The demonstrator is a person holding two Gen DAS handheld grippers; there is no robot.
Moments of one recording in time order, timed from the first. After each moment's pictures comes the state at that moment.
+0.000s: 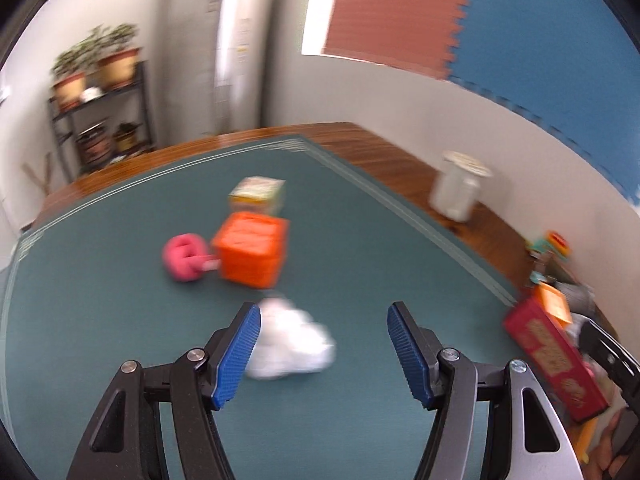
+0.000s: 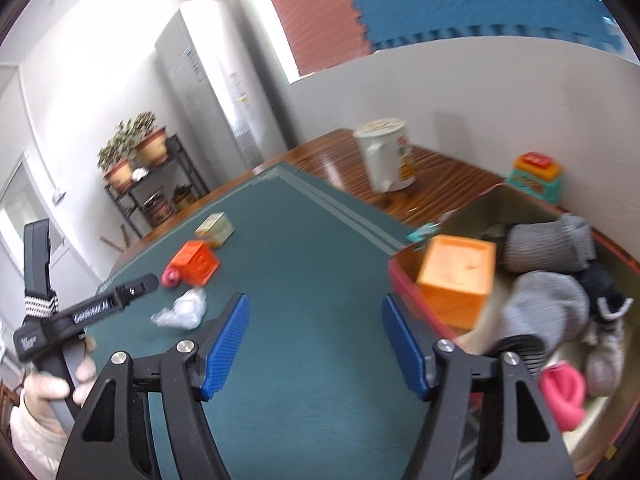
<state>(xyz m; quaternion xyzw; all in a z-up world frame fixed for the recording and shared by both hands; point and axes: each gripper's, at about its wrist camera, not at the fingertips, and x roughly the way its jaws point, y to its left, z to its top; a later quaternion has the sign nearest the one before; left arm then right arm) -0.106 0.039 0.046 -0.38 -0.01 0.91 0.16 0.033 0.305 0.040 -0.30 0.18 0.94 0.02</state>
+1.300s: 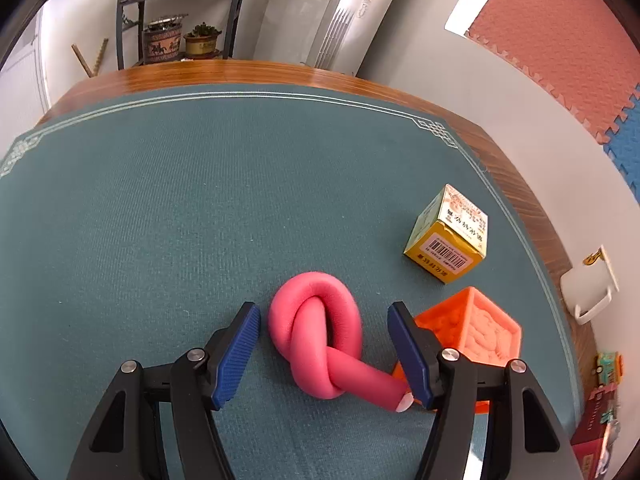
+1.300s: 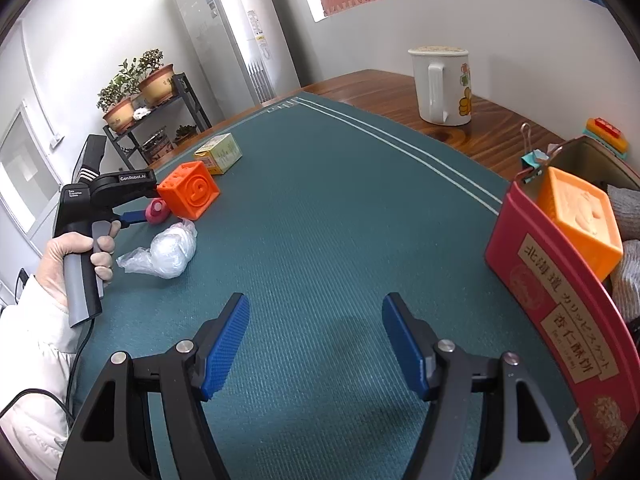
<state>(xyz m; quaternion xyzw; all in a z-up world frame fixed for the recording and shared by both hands) -0.252 -0.042 -0.029 -0.47 -0.12 0.87 0.06 -0.022 0.261 -0.028 -0.38 0.14 0.92 -0.01</state>
